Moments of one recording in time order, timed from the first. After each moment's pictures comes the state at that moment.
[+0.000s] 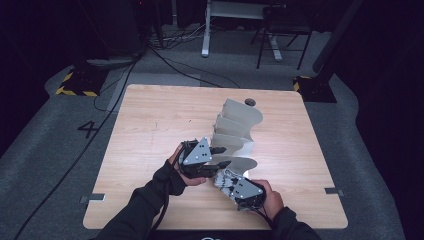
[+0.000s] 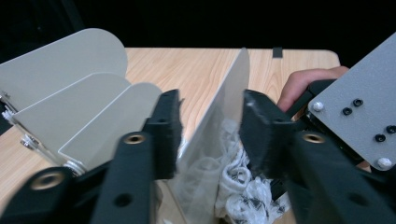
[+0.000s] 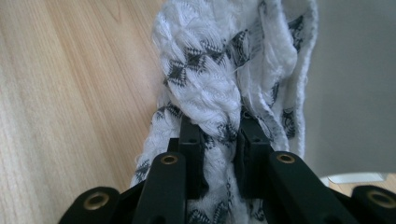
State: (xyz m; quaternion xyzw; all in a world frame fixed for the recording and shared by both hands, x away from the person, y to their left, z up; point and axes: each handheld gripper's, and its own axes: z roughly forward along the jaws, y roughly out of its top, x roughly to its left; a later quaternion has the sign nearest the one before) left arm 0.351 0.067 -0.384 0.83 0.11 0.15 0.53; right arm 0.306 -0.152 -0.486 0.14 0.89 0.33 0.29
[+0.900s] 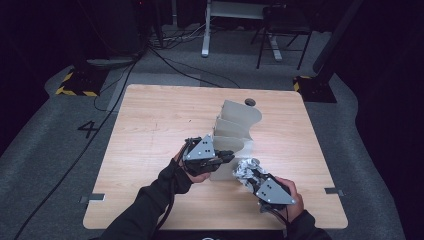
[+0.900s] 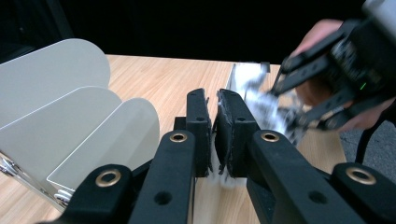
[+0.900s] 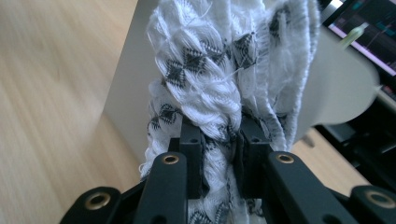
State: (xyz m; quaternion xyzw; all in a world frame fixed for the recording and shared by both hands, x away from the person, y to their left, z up) left arm 0.355 0.058 -0.383 0.82 0.11 0.12 0.54; right arm 0.287 -0.196 -0.447 0.16 0.82 0.39 0.39
